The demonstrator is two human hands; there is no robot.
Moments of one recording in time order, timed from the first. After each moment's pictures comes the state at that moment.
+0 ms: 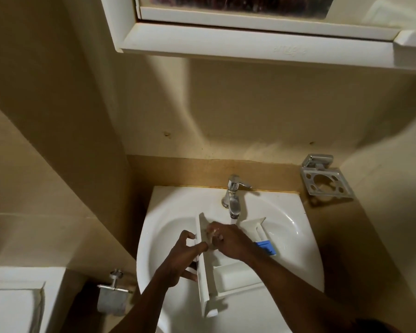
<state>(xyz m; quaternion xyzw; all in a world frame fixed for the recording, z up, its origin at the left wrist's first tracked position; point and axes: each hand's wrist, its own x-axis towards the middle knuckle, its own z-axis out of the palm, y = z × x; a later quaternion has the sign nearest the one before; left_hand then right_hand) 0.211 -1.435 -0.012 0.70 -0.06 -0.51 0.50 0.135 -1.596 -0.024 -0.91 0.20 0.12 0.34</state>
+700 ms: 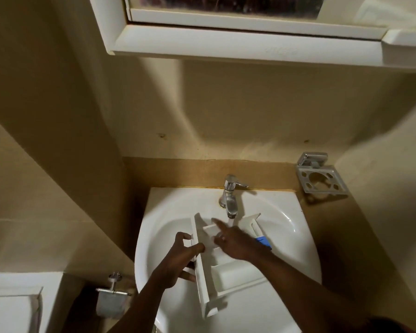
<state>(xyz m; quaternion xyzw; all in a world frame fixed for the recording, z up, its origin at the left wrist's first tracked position) 0.212 -1.434 -0.012 0.69 -0.05 -0.52 0.50 0.127 -1.603 -0.015 -0.90 0.23 0.18 0.31</state>
